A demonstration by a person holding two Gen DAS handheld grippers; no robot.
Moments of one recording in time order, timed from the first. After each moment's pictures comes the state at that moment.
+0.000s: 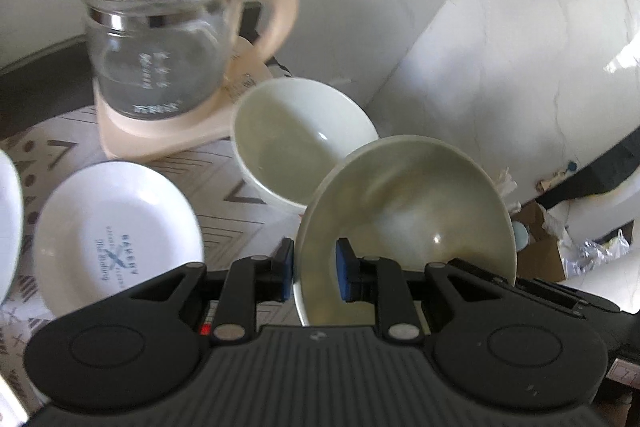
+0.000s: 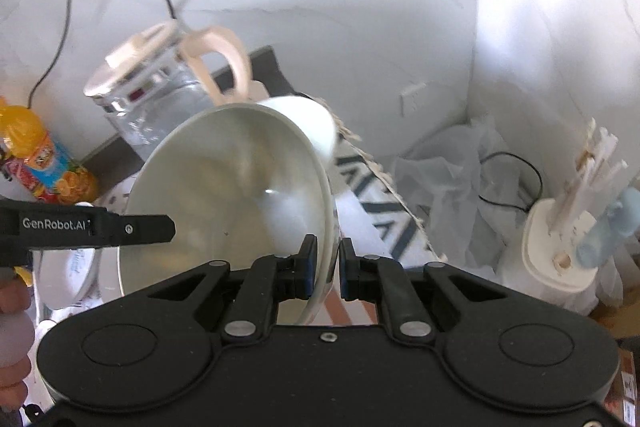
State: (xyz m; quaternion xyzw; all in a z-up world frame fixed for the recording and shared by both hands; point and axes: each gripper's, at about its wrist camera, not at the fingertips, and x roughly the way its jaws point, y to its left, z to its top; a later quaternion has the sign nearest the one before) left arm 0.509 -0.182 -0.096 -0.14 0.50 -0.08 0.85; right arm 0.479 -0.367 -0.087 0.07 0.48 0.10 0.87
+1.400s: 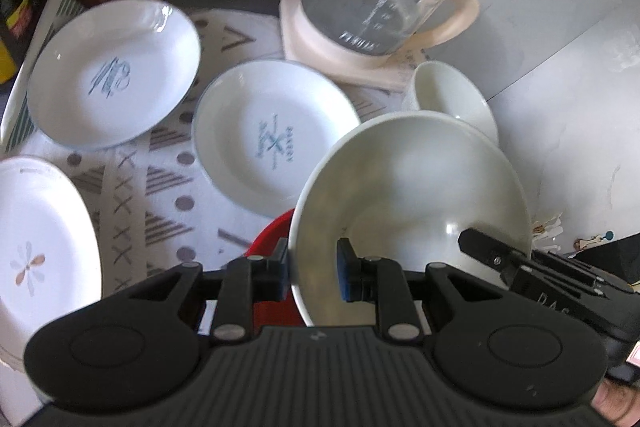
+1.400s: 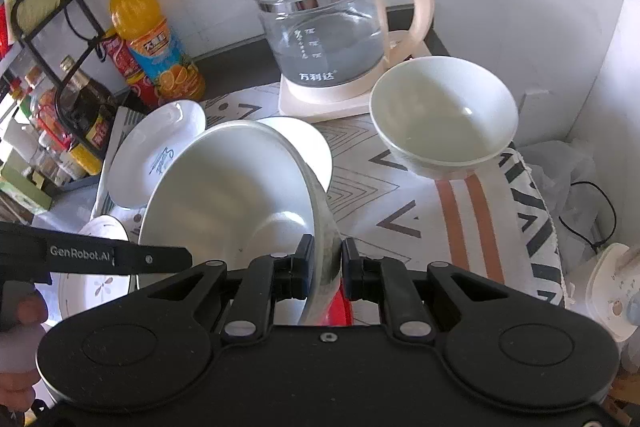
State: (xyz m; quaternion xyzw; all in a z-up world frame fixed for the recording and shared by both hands) left arm 0.408 -0.087 -0.107 -0.26 0.53 0.07 0.80; right arm 0.454 -0.267 -0.084 -0.02 0.52 0.26 0.81
